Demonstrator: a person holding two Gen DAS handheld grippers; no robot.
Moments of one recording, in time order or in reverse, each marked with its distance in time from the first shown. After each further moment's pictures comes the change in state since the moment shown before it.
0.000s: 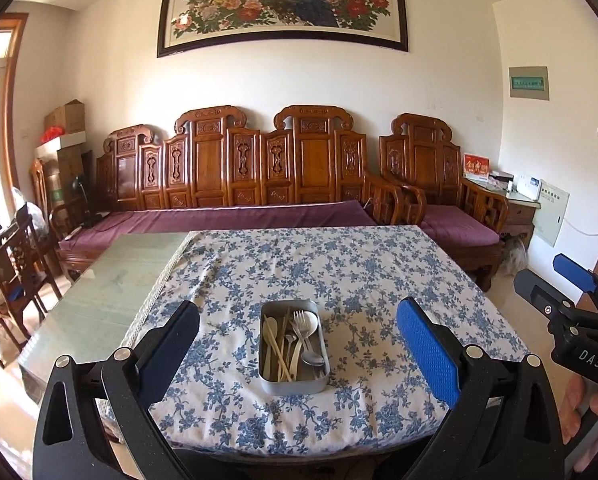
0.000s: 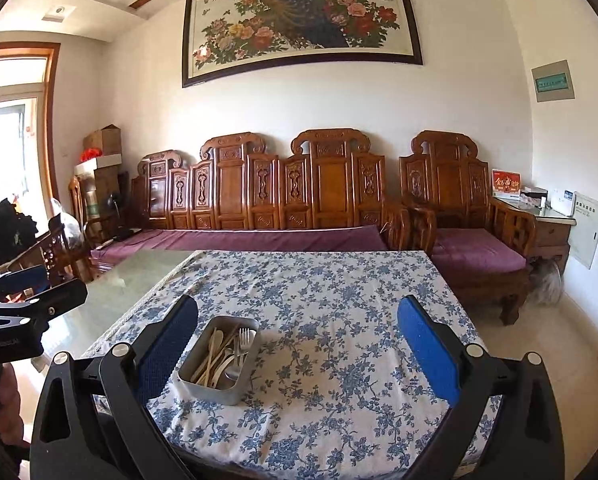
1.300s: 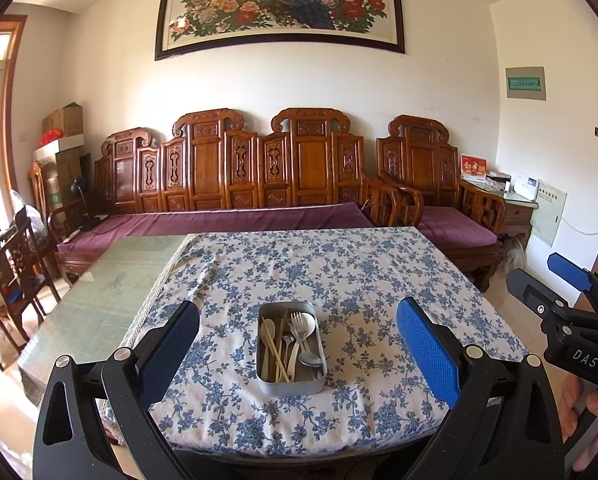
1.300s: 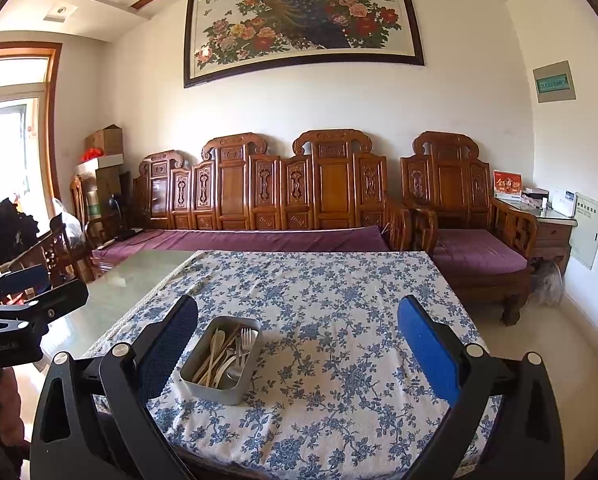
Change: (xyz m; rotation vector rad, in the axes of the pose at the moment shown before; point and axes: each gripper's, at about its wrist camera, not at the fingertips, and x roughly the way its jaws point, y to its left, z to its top) left arm -0.006 -0.001 0.000 0.005 -0.010 -0.010; right arm 0.000 0.007 0.000 -0.001 -0.001 0.003
